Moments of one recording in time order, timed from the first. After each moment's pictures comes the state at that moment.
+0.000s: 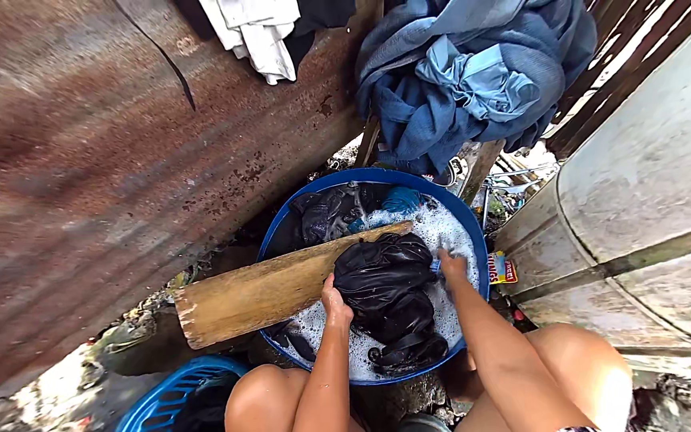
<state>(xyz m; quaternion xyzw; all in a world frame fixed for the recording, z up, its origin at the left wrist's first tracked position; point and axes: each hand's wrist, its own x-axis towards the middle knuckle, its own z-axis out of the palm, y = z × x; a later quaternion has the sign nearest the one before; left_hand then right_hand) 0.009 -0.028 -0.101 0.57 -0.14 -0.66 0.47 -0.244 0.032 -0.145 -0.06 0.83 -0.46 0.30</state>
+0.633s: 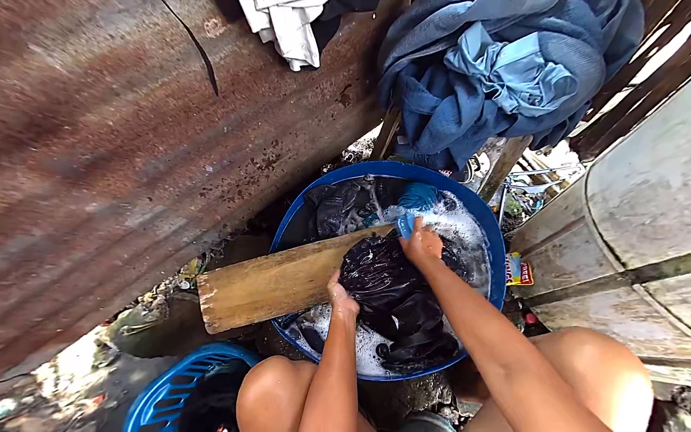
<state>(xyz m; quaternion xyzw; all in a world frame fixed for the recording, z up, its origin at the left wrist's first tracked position) 0.024 -0.032 -0.102 0.54 -0.07 -0.70 0.47 -0.153 -0.039 -0.074 -0.43 0.87 -0.12 0.22</state>
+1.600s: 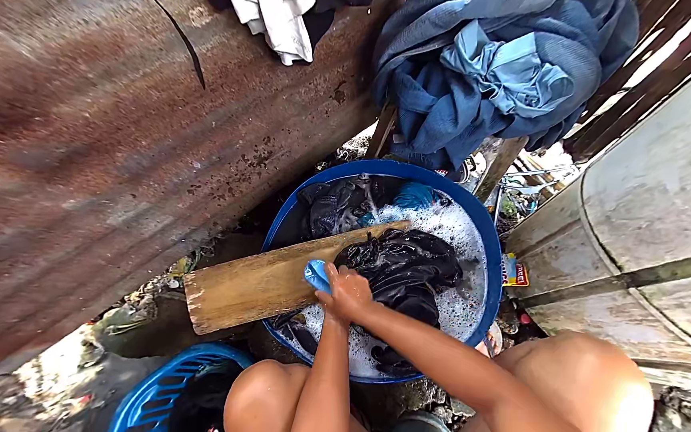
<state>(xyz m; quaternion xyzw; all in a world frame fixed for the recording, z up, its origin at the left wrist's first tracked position) 0.037 -0.018 -0.132 0.51 -0.25 -0.64 0.51 -0.027 -0.019 -0.043 -0.59 0.71 -0.10 0.35</state>
